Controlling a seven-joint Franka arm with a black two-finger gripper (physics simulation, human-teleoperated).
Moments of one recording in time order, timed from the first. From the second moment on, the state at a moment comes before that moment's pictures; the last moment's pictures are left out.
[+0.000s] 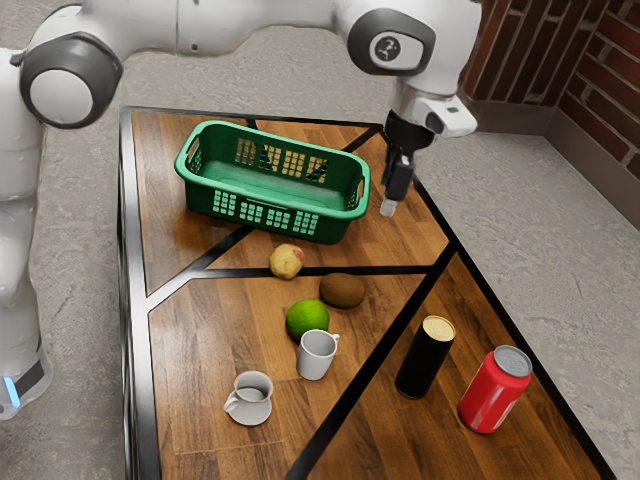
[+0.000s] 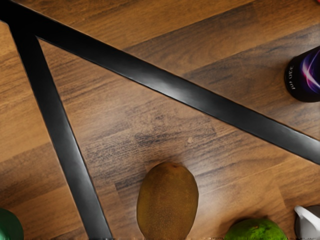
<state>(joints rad) -0.04 0.13 -0.09 -1.40 -0.02 1.52 0.24</state>
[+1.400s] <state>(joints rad) -0.04 0.12 -0.11 -1.75 0.06 1.95 0.58</state>
